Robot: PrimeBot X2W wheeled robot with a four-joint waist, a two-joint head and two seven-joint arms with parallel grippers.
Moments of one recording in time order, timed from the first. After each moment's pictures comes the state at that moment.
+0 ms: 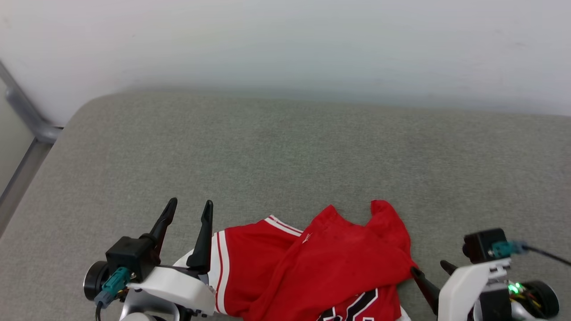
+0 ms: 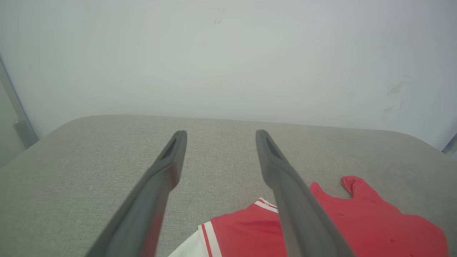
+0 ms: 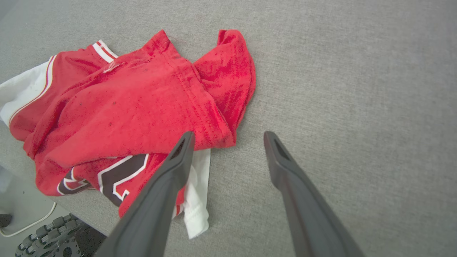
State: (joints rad) left arm -0.08 0.40 -0.43 -0.05 -0.55 0.22 -0.21; right arm 0.08 -0.08 0.02 -0.12 0.25 0.13 0.63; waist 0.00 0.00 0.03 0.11
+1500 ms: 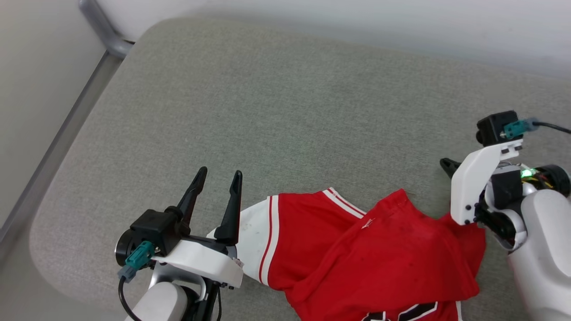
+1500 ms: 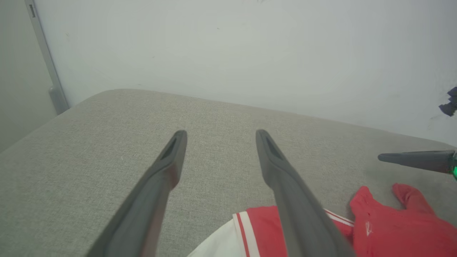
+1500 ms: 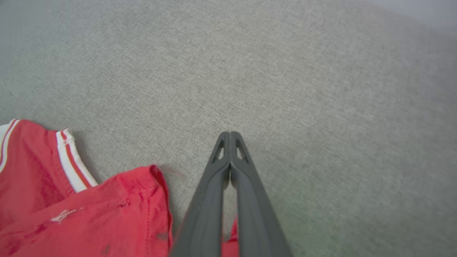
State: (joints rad) left arm -0.22 0.29 -0.45 0.04 -0.53 0.15 -0.26; right arm -0.53 -0.27 0.16 0.38 0.35 0.13 0.58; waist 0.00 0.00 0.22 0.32
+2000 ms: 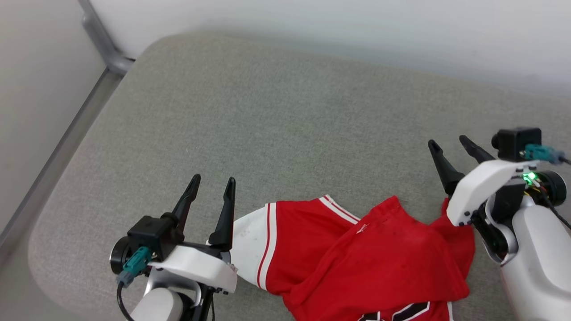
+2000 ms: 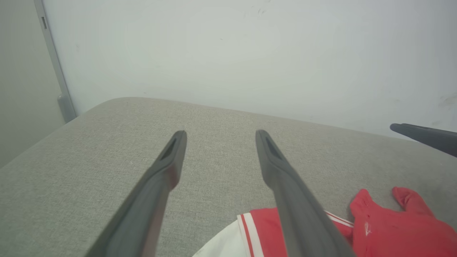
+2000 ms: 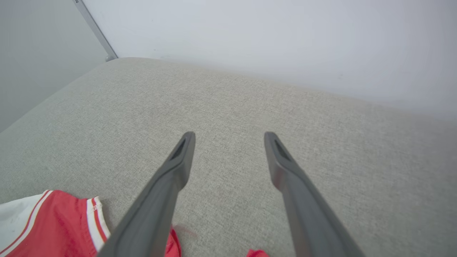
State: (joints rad) left arm -0.20 0.27 -0.41 0.07 -0.50 0.12 -0.26; right arm -0.50 -0.23 0.14 0.48 0.36 0.13 0.15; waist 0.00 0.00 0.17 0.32
